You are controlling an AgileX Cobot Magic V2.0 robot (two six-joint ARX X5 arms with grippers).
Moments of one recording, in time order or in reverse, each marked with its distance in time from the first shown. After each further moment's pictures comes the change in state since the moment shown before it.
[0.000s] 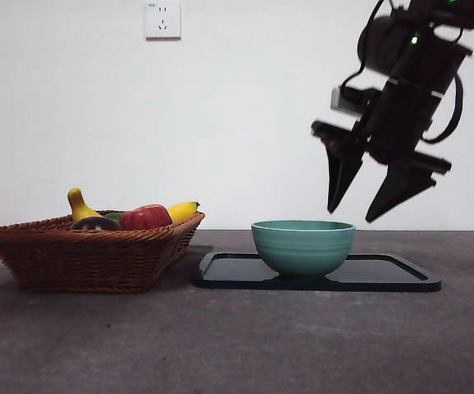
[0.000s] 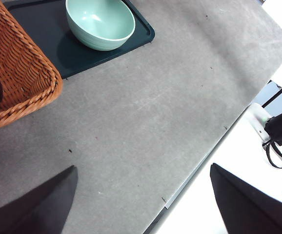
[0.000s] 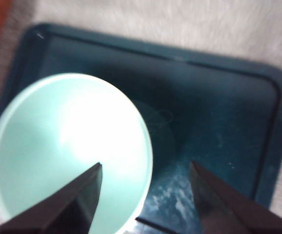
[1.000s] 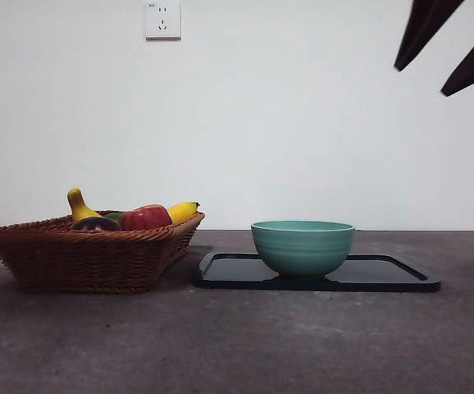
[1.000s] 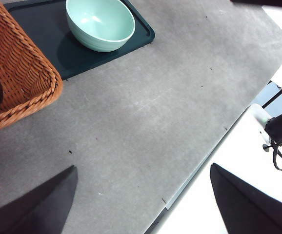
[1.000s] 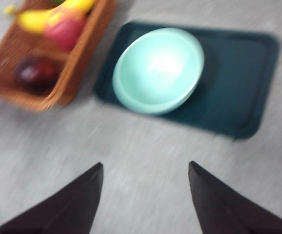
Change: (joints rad) left arm 0.000 0.000 0.000 0.005 0.000 0.000; right arm 0.080 -0.741 -0.303 -0.184 0.002 0.105
